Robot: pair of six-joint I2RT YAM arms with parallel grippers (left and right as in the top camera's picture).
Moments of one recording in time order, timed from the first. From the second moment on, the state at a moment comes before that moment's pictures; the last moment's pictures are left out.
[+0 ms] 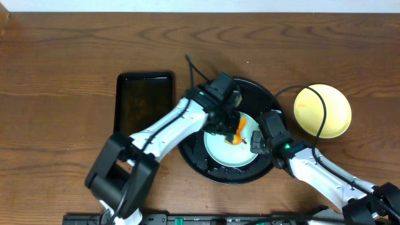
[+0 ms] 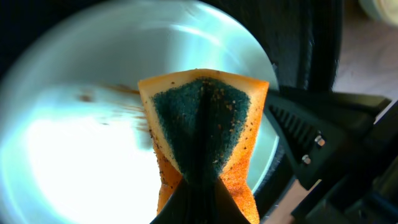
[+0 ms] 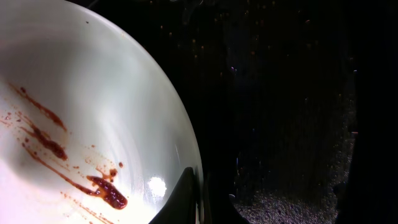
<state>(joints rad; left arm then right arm) -0.67 1.84 1.28 -0.71 0.41 -0.43 0.48 1.42 0.55 -0.25 0.09 0.57</state>
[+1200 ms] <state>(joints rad) -0.75 1.95 1.28 -0.59 0.47 -0.60 0.48 1.42 0.55 -0.25 0.09 0.57</state>
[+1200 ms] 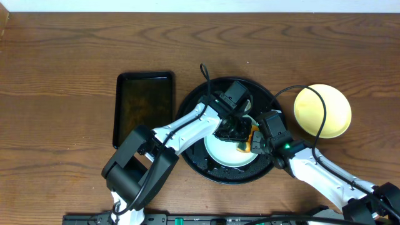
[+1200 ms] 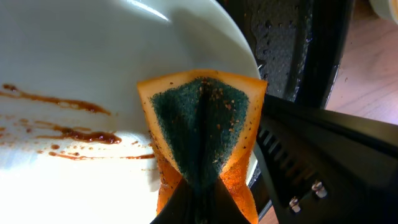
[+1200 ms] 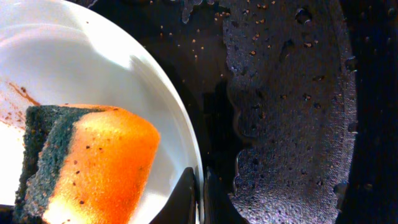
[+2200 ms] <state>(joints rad) -0.68 1.91 1.19 -0.56 0.10 -0.67 0.48 1.43 0.55 -0.25 0.08 0.57</state>
